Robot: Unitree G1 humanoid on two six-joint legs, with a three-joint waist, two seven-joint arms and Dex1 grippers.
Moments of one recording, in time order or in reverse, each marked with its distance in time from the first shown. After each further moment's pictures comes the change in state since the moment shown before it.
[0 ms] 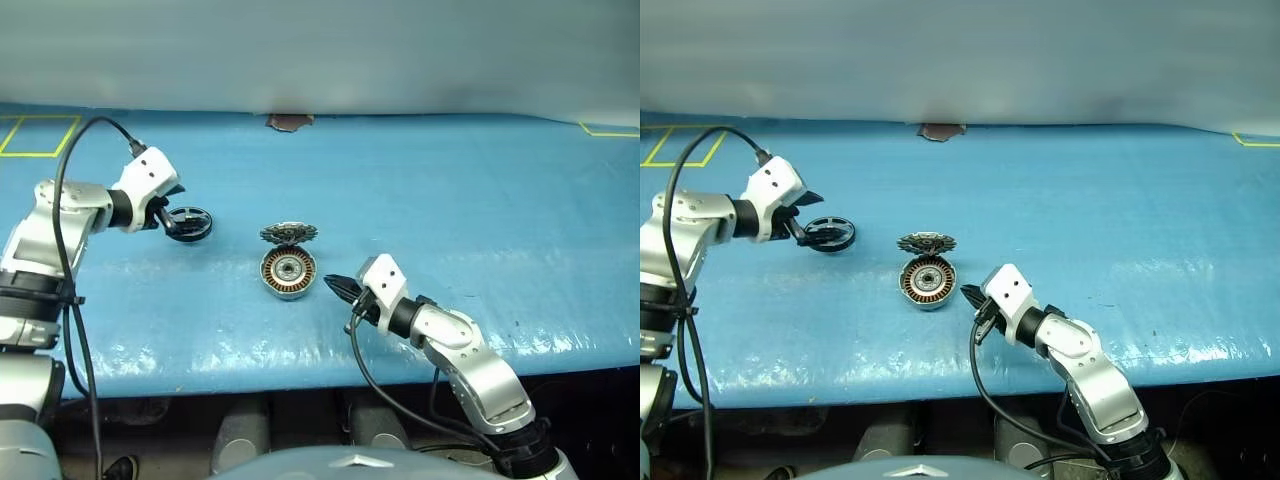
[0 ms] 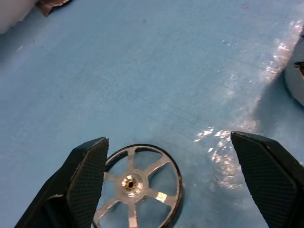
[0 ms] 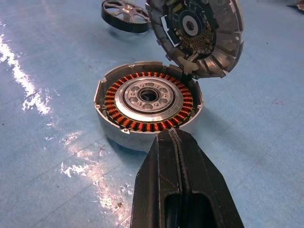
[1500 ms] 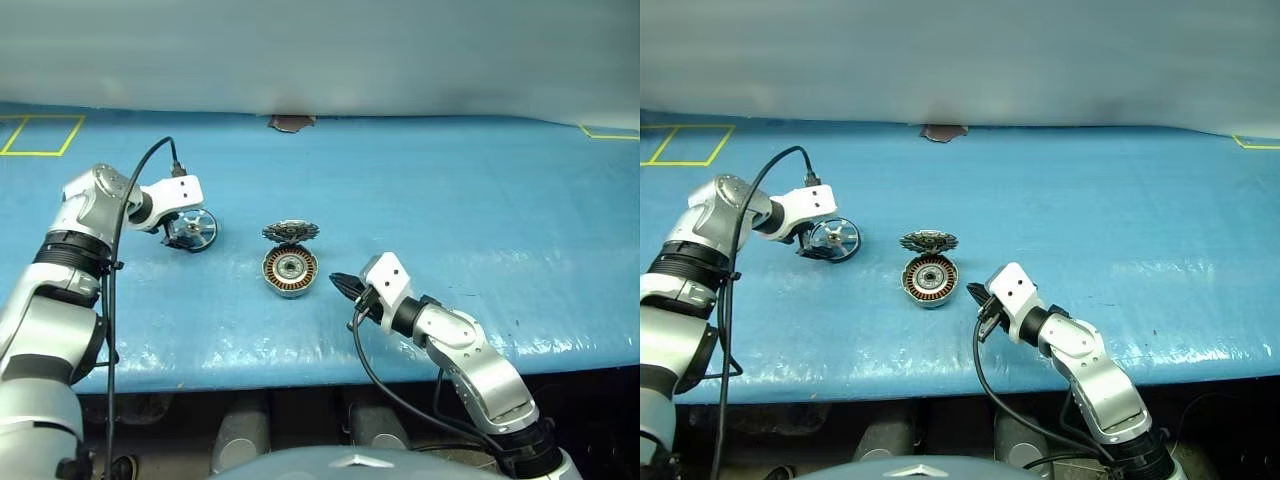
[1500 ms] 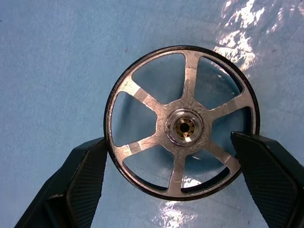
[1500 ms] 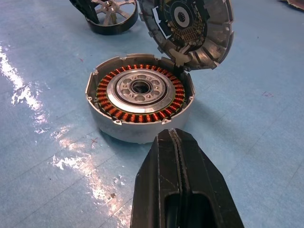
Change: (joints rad) left arm -0.232 -0.134 -0.208 0.414 0.399 -0.186 -0.170; right arm -0.012 -0.028 -0.007 -0.001 0.006 0.028 -0.020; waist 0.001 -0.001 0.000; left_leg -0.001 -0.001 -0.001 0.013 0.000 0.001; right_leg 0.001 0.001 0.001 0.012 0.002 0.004
